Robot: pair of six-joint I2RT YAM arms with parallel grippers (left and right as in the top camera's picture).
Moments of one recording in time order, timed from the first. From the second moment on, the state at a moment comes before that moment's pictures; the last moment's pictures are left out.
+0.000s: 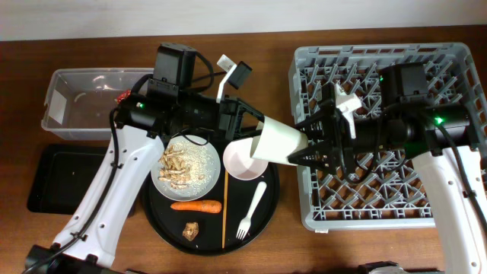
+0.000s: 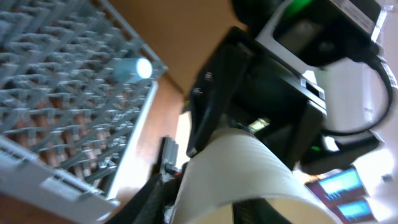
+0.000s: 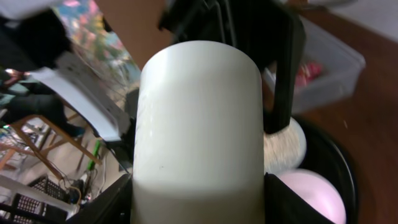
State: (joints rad) left arm -0.34 1.58 1.52 -0.72 1.32 -0.15; right arm 0.09 1.38 1.51 -1.32 -1.21 -0.80
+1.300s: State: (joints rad) left arm -0.22 1.58 1.52 -1.14 0.42 -0.08; right arm -0.49 1.76 1.60 -1.37 -0.01 0.08
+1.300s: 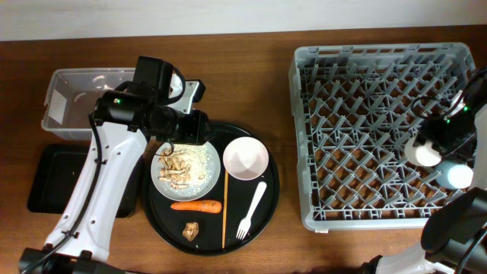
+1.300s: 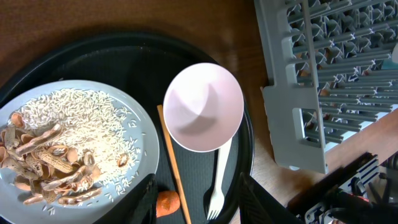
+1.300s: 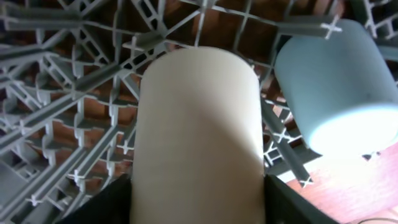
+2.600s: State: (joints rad) left arm -0.22 1.58 1.52 -1.30 0.02 -0.17; right arm 0.38 1.62 1.61 -1.20 -0.33 -0.09
